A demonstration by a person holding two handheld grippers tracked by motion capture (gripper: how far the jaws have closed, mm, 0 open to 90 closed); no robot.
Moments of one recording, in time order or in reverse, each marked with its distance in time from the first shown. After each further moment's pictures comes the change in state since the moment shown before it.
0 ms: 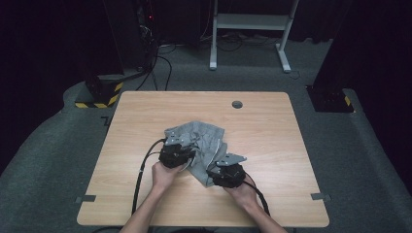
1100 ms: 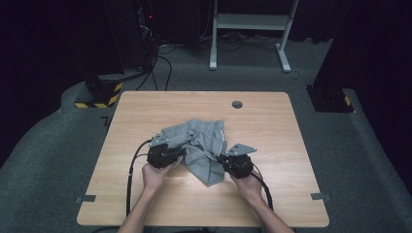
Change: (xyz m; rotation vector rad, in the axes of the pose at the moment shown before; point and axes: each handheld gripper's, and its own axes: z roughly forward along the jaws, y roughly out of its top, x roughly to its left) left arm 0.021 -0.012 -0.032 -0.109 0.011 -0.058; right arm -0.031 0.012 -0.018 -0.058 -0.050 0.037
